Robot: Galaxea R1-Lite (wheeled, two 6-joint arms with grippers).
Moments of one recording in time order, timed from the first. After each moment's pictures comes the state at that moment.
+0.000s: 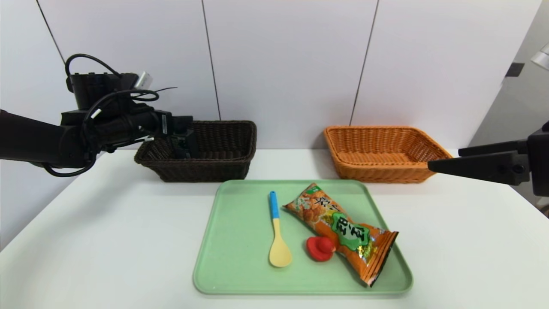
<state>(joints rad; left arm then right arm) -0.02 1.94 -1.27 -0.53 -0.28 0.07 0.31 1.24 -1.19 0.45 0.30 0.02</state>
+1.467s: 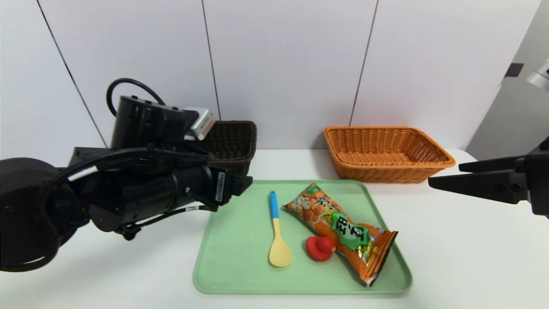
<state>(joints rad) -0.65 1.58 -0.97 -0.18 0.21 -0.20 0.31 1.22 -1.12 0.45 0.30 0.02</state>
